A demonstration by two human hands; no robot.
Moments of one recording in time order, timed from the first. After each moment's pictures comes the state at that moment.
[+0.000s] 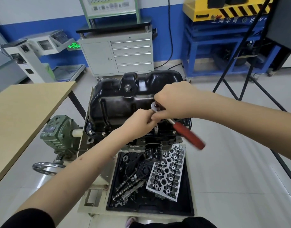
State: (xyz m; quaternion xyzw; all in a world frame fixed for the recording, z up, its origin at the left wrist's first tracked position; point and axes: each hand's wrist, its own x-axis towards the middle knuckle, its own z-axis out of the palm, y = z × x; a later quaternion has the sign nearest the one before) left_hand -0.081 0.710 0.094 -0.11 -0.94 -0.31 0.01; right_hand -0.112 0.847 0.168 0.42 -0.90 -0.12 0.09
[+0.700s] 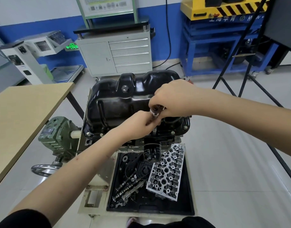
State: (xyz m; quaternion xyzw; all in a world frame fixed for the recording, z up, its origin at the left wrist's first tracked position) left_hand -0.084 0.711 0.095 -0.14 -0.95 -0.27 -0.04; right_hand -0.119 0.853 0.173 0.48 -0.87 -0.12 0.06
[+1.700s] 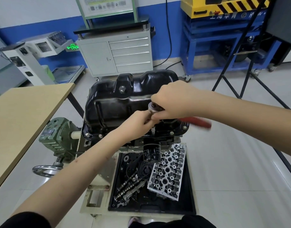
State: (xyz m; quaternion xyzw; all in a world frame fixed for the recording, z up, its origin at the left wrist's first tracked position) left_hand -0.089 0.714 0.089 -0.11 -0.95 -0.31 -0.02; right_hand -0.122 0.858 0.165 0.46 -0.87 -0.12 0.10
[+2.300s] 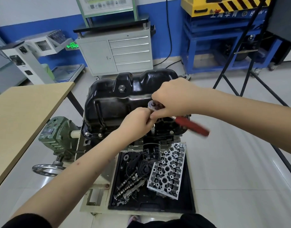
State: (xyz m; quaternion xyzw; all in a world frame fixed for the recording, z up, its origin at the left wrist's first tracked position) left_hand -0.087 0.719 0.091 -0.12 -0.97 -0.22 0.07; right_hand -0.124 0.859 0.167 0.45 -0.88 -0.11 0.10
